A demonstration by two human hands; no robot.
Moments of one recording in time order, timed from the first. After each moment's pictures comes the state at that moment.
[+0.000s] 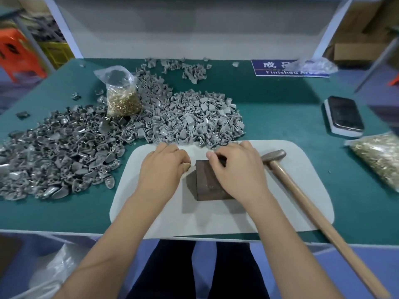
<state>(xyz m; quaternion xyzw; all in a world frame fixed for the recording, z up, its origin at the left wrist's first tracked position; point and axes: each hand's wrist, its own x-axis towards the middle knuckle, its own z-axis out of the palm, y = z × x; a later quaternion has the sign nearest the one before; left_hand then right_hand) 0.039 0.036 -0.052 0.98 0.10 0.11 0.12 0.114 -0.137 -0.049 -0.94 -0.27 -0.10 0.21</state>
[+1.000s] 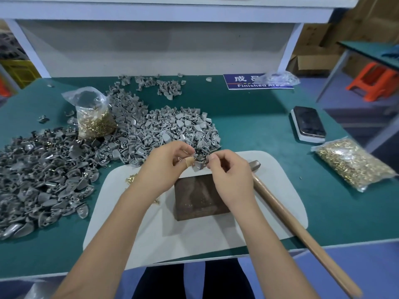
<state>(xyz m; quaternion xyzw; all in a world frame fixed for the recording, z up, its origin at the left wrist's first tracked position) 0.095 0.025 -0.032 0.91 0.04 0.10 0.40 0.123 -0.152 -0.048 -0.80 -0.13 -0.07 0.58</state>
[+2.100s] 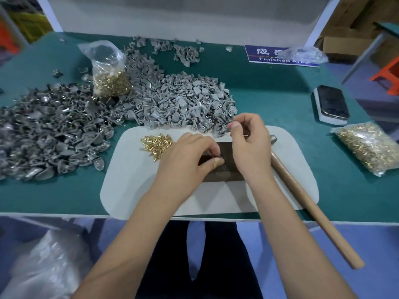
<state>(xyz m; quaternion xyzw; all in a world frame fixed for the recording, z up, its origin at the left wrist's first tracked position) 0.027 -0.022 -0.041 0.92 -0.01 0.20 0.32 0.120 -0.155 -0.047 -0.80 -0.13 -0.11 0.57</state>
